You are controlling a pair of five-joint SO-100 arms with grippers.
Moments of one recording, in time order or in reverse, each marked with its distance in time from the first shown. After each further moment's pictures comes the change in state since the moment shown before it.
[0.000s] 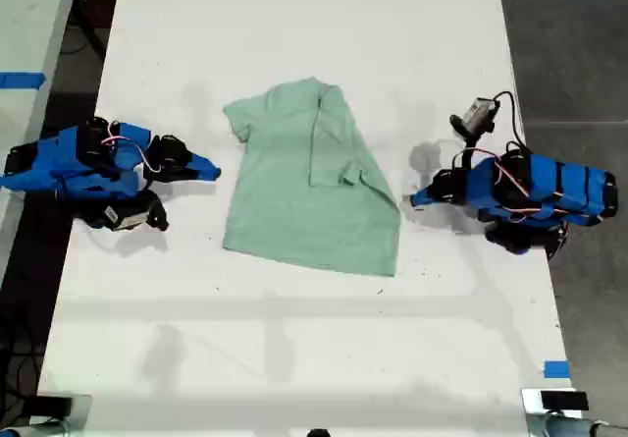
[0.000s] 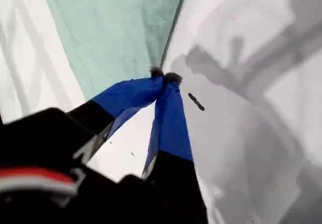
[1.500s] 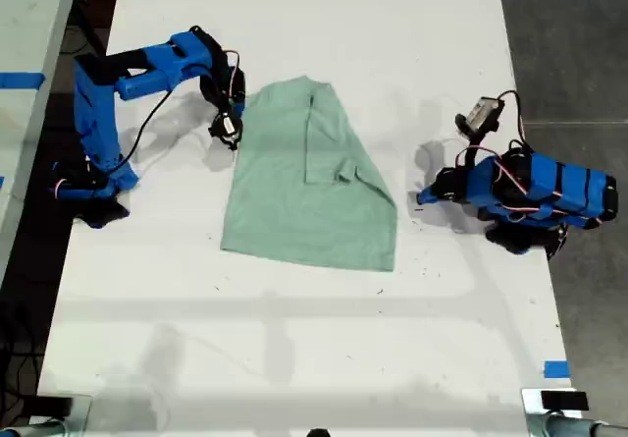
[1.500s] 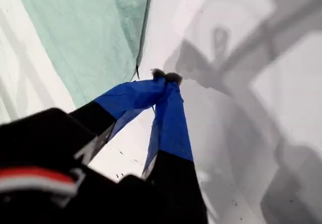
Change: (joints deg) arm 0 -39.2 -134.4 -97.3 13.8 43.3; arm 1 3.3 0.1 -0.1 4.1 0.0
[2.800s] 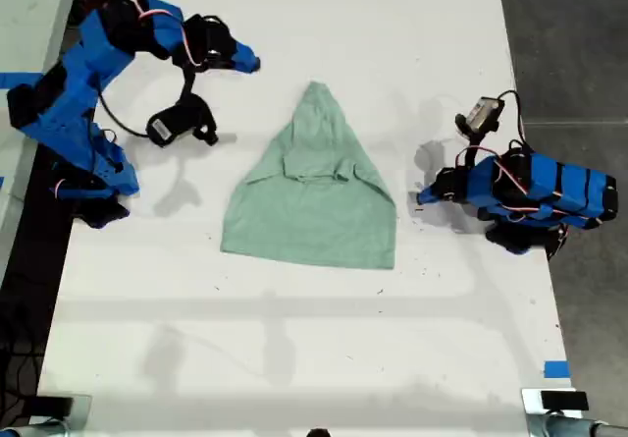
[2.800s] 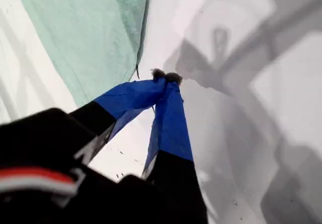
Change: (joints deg) arm 0 21.6 46.7 -8.8 6.1 -11.8; arm 1 0.0 0.0 0.0 0.0 0.0
